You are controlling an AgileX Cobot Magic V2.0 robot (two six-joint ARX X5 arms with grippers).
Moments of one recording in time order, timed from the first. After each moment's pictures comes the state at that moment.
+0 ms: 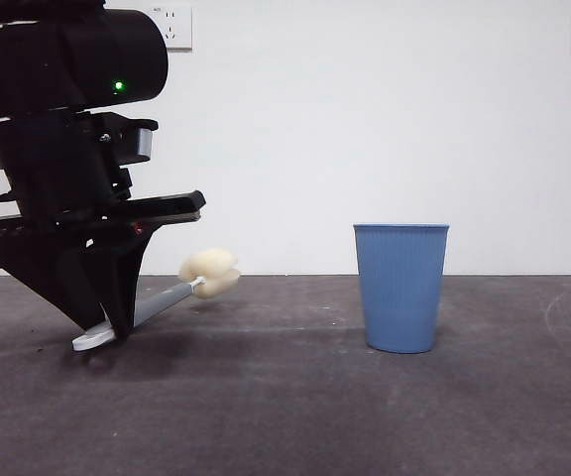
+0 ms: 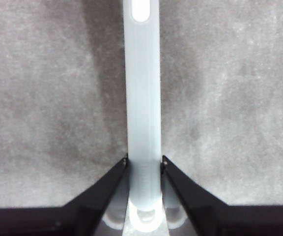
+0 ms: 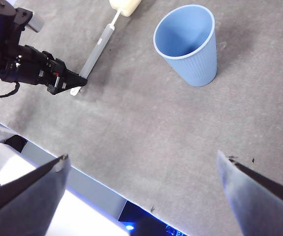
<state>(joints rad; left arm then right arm) -0.58 1.56 0.93 -0.54 -0.06 -0.41 0.05 0.78 0.96 -1.06 -0.60 -0.07</state>
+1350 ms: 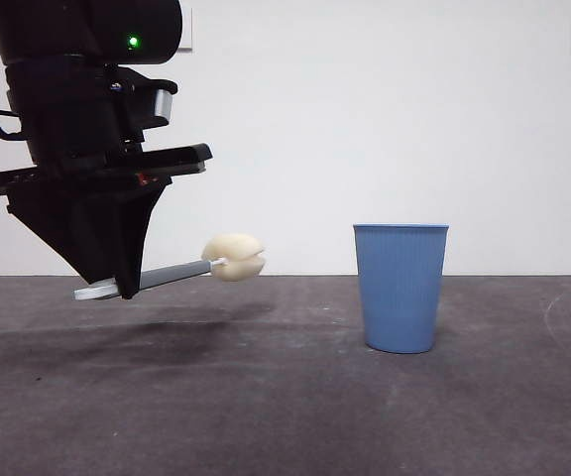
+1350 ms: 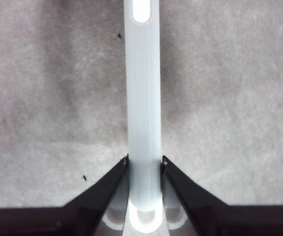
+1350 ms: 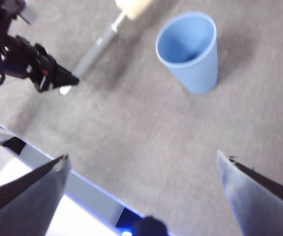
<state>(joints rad) -0.59 1.55 1.08 -0.74 -0.06 -0.29 0.06 0.79 0.96 -1.02 -0.60 -0.07</state>
